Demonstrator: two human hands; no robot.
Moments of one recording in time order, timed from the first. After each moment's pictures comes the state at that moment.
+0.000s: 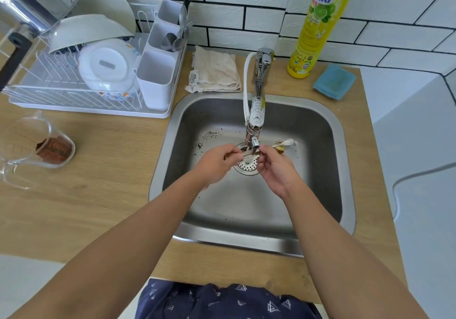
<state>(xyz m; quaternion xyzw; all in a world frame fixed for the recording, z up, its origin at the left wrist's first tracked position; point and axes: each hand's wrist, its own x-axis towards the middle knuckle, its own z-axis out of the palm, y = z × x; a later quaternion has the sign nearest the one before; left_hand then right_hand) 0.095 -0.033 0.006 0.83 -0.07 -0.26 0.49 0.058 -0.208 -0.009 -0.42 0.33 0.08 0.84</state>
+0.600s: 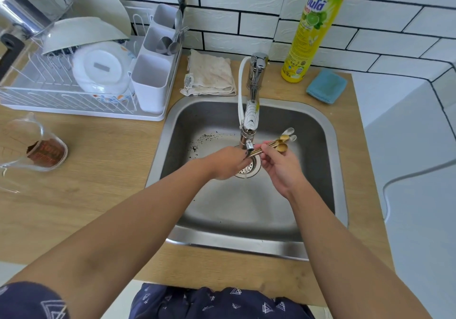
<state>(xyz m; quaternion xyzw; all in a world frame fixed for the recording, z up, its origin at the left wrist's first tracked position) 0.117 -0.067 0.019 0.88 -0.35 -0.26 0.18 0.055 -0.229 0.002 -0.50 0.25 0.04 0.83</state>
